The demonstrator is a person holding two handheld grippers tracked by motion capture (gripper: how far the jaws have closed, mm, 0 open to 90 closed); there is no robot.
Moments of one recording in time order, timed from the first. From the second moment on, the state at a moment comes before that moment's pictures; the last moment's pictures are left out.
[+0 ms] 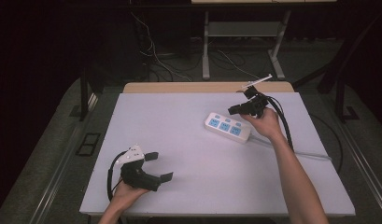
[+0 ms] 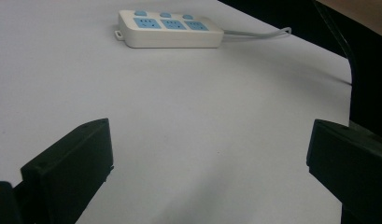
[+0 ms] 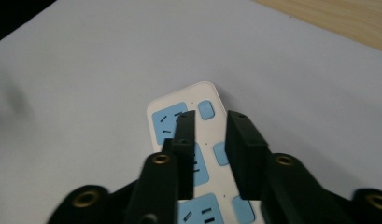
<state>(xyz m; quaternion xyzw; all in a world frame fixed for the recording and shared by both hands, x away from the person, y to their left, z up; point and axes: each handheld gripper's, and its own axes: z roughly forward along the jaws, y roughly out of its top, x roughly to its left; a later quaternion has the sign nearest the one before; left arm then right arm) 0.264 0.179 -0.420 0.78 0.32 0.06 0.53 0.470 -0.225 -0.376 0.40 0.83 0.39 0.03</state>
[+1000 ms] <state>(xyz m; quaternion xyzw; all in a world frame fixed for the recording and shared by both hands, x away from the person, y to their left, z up) 0.263 0.180 -0.420 0.78 0.32 0.06 0.54 0.324 -0.281 -0.371 0.40 0.79 0.47 0.07</state>
